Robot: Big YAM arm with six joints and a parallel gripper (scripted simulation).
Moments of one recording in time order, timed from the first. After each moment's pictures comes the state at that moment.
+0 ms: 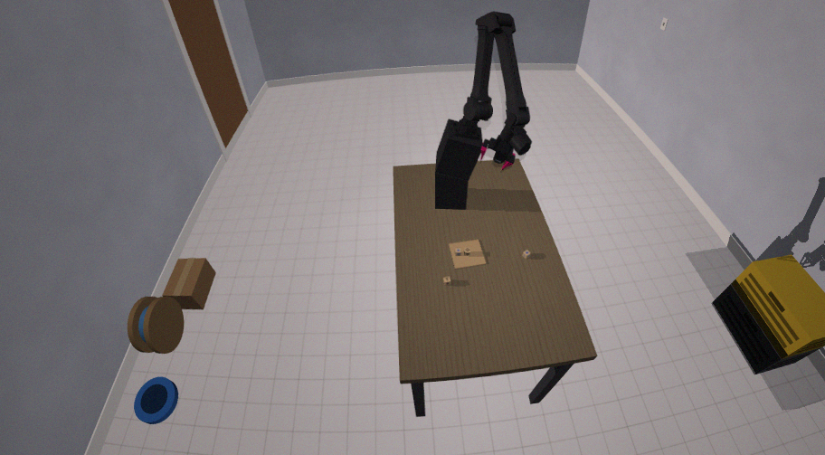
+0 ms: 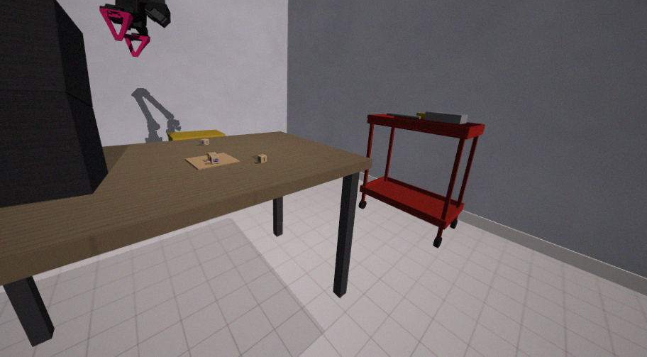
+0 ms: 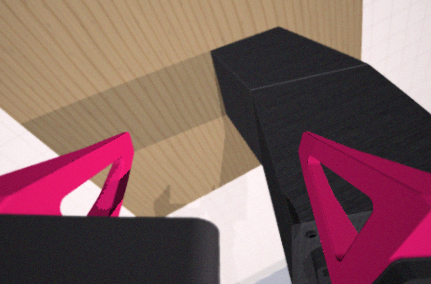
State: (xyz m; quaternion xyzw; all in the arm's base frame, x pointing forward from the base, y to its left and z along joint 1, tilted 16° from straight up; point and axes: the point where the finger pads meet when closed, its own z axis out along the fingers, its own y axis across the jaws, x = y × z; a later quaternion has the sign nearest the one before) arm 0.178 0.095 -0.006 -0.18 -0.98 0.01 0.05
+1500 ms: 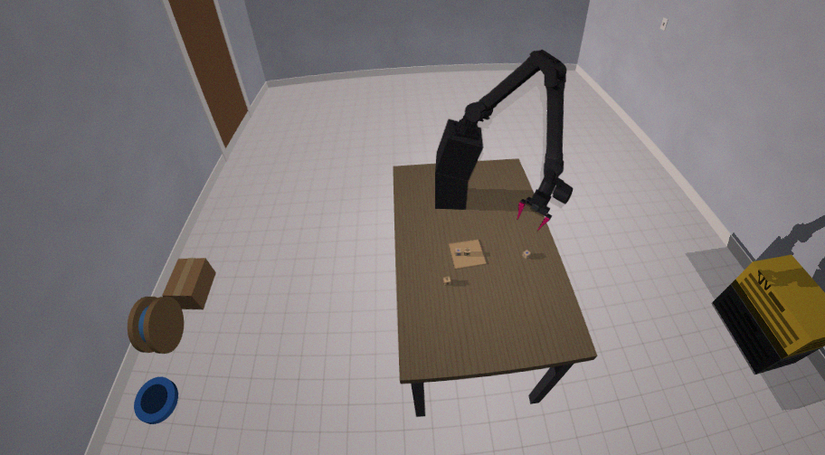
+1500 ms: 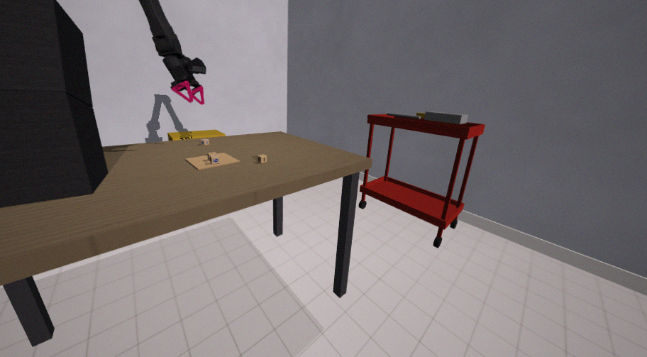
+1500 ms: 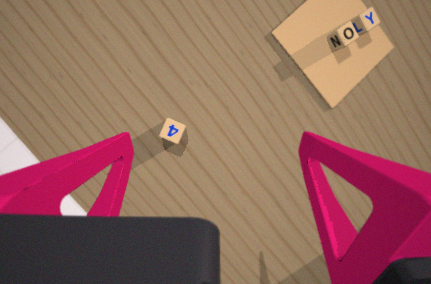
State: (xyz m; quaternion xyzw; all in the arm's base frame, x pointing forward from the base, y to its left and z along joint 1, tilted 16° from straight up) arm 0.381 0.267 -0.123 -0.32 -0.92 0.02 -0.21
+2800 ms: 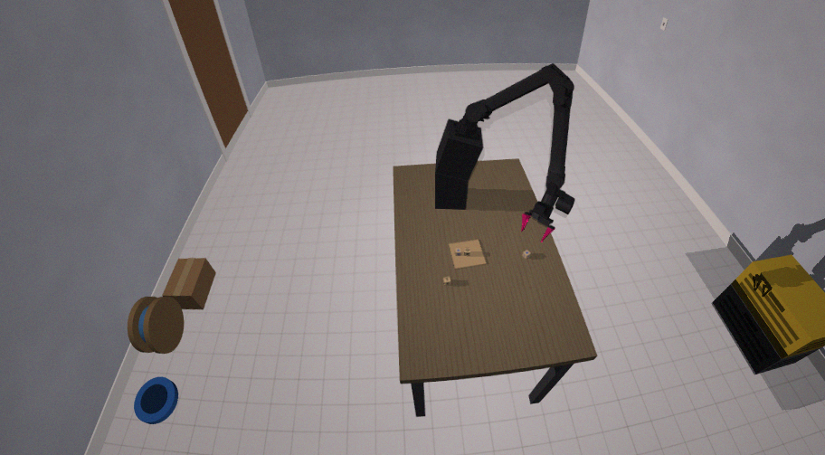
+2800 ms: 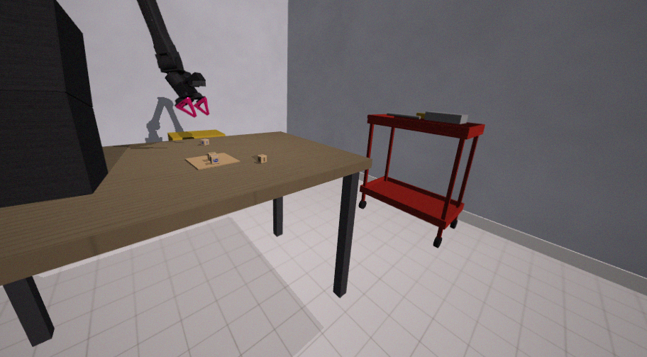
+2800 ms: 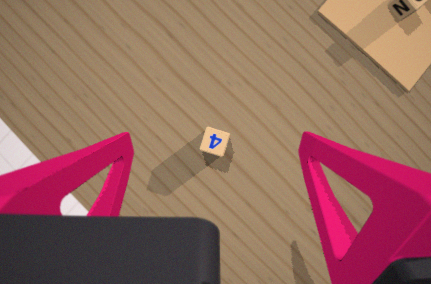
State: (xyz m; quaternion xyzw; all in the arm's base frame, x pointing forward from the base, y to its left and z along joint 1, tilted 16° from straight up) arm 0.400 0.305 -0.171 -0.39 -0.88 -0.01 -0.25
